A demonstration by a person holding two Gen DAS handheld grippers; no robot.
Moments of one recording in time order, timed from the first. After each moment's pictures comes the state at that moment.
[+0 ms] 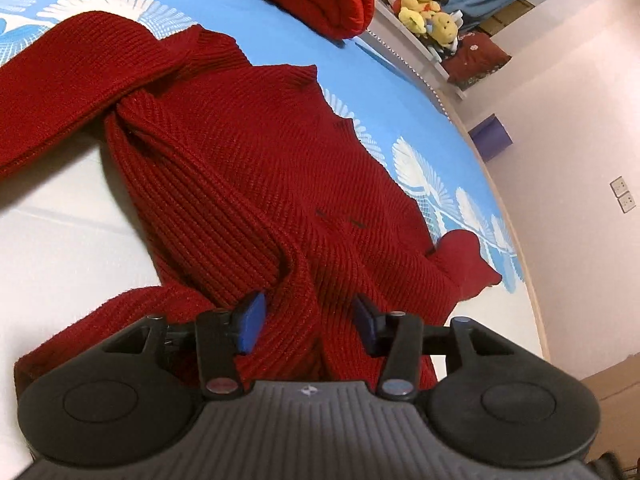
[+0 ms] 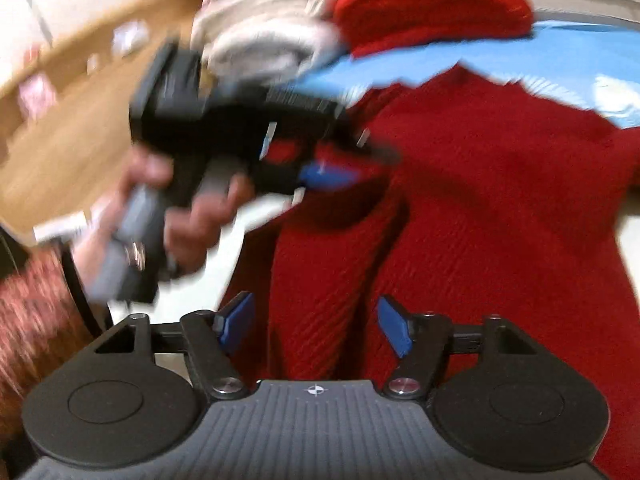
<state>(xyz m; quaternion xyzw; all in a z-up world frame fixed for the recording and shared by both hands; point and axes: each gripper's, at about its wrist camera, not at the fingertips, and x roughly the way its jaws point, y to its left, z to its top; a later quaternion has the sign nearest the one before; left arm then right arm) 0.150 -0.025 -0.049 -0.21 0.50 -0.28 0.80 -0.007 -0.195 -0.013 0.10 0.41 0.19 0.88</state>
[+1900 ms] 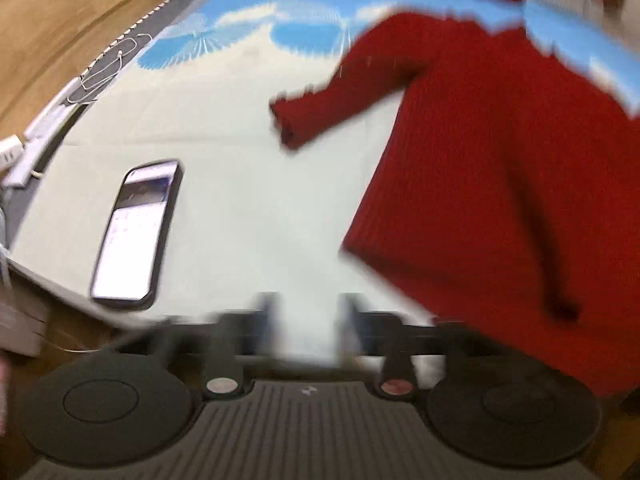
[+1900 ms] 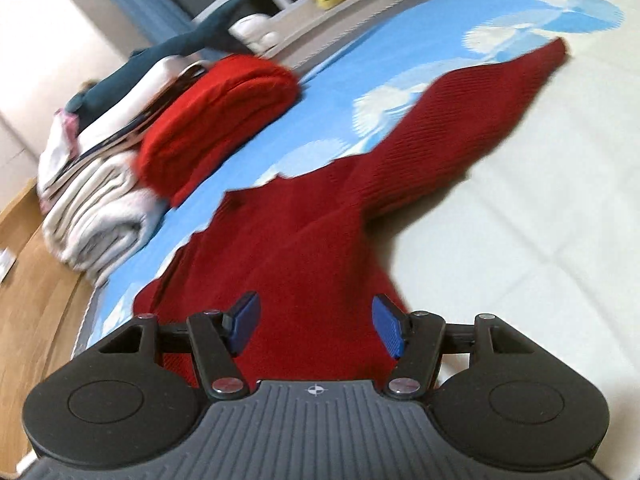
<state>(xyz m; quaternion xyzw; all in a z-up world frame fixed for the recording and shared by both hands) -0.073 0.183 0.002 0.04 0.50 0.02 0.87 -0.059 -0.367 -0.001 0.36 0.29 -0.09 0.88</state>
